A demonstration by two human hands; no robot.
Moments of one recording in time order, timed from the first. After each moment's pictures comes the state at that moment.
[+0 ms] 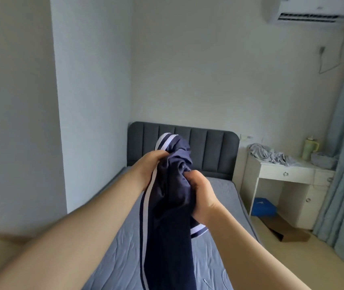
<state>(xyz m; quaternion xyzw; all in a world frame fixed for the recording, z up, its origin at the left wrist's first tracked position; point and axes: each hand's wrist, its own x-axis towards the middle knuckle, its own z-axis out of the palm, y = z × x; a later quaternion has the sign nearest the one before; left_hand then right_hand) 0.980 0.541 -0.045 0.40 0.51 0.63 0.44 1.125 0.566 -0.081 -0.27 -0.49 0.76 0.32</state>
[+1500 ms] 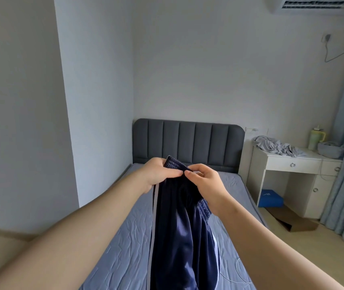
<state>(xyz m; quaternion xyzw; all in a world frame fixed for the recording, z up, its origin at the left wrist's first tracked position) 0.936 0.501 -0.057 0.52 0.64 0.47 0.30 1.077 0.557 -0.086 -0.30 -0.66 0.54 0.43</state>
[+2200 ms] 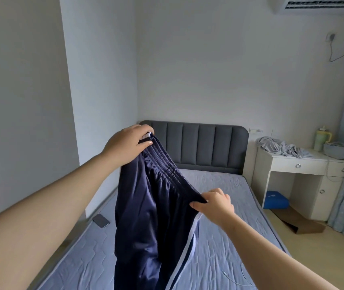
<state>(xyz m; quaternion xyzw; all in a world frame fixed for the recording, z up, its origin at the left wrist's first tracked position) 0.866 0.474 -0.007 0.63 0.66 0.34 -0.21 1.092 0.570 -0.125 -0.50 -0.82 0.19 0.19</state>
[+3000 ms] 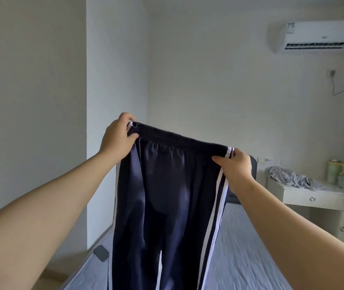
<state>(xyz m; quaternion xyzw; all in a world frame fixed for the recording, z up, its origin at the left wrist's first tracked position) 0.831 0.459 0.067 0.49 0.66 0.51 -0.24 1.069 0.590 0.026 -0.35 -0.63 0.37 0.58</state>
